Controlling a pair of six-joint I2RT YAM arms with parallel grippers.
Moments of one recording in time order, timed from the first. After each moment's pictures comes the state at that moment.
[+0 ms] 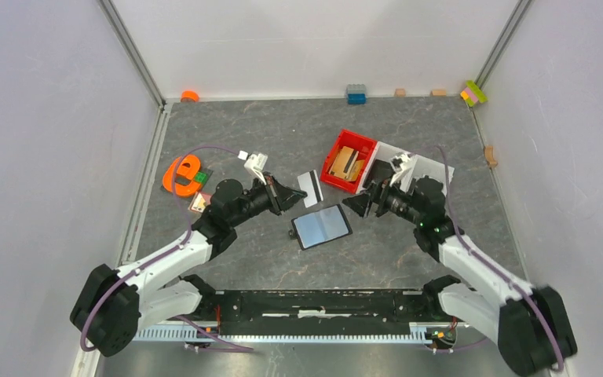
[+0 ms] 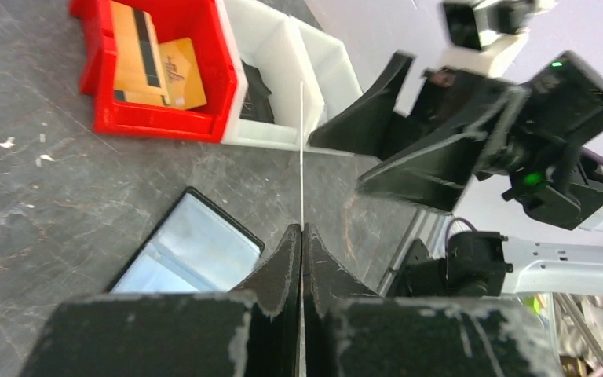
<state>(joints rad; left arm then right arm) -0.62 1.03 0.49 0.45 0.30 -0.68 0.37 1.08 0.44 0.30 -0.52 0.49</state>
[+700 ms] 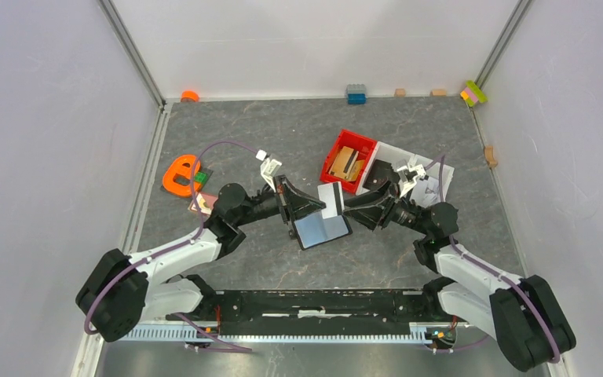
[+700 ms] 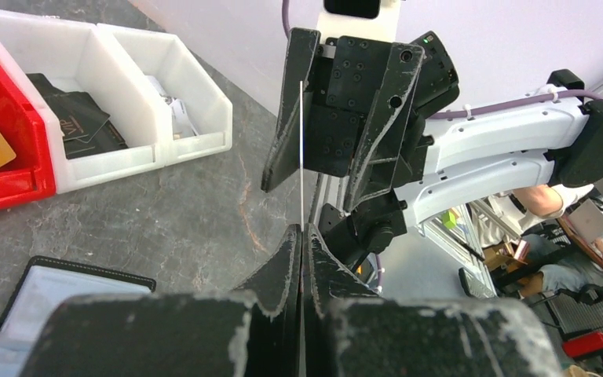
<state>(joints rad) -0.70 1.15 0.49 0.80 0.58 -0.71 0.37 1.00 0.23 1.09 -0.82 0.81</state>
